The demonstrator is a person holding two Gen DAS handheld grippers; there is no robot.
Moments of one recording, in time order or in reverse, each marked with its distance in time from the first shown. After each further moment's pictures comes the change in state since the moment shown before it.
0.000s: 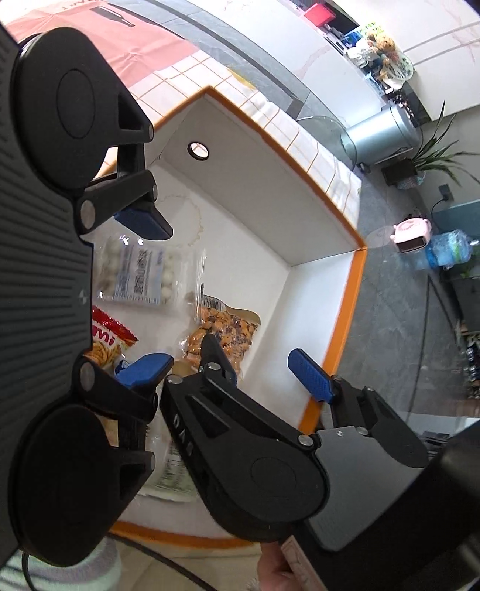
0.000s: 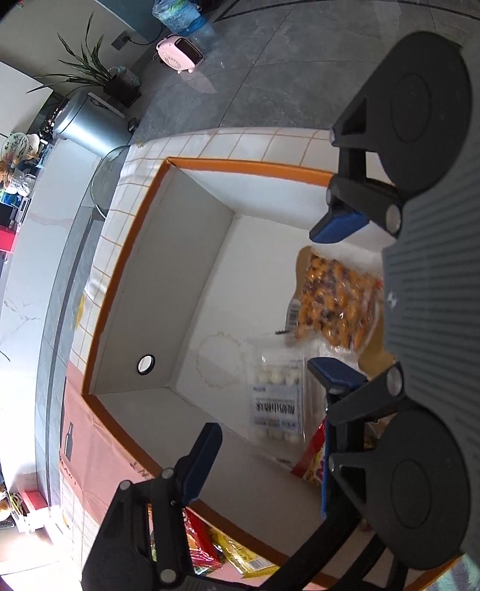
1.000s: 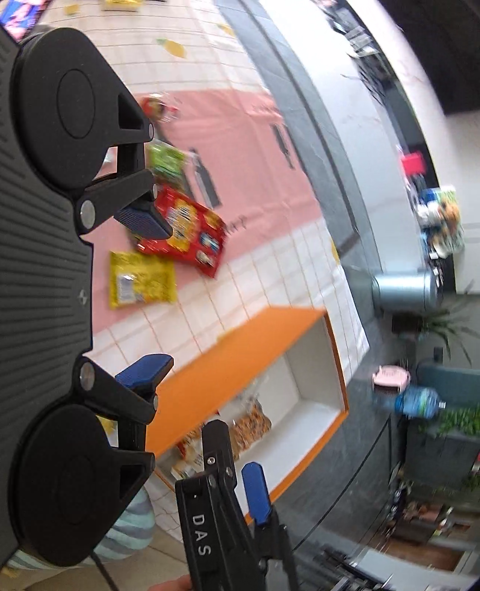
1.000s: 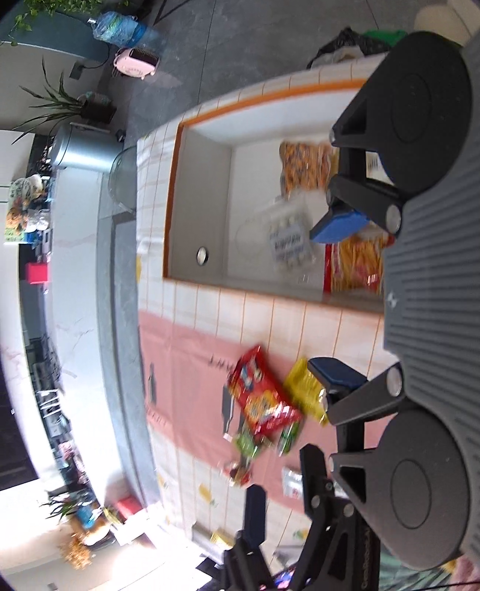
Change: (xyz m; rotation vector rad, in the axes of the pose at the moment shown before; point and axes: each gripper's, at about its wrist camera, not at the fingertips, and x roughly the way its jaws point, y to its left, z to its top) left arm -0.168 0.054 -0.133 -0.501 -0.027 0.193; right arm -0.122 0.135 -0.002 0.309 -0.162 0.125
